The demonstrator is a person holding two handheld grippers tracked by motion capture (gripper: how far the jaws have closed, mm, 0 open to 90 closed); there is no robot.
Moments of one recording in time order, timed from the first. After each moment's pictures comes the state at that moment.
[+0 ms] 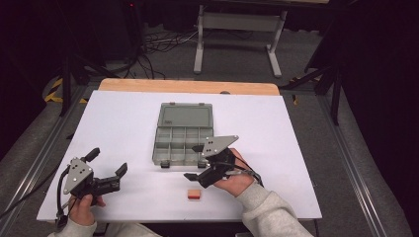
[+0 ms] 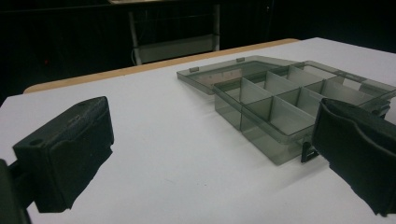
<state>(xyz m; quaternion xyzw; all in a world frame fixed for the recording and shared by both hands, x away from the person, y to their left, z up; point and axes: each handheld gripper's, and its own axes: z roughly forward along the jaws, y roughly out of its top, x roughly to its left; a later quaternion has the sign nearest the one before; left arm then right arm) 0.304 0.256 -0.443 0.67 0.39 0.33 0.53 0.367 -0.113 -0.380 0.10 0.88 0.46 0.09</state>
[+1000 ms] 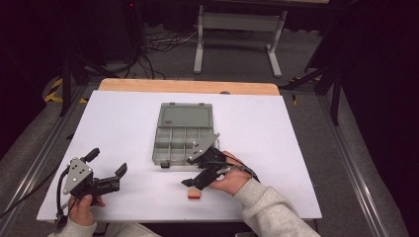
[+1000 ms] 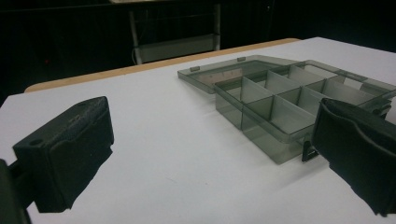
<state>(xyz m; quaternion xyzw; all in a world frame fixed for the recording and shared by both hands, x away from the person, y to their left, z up) 0.303 0.257 -0.443 0.67 0.40 0.33 0.53 0.373 -0.092 -0.390 0.09 0.93 0.36 0.01</state>
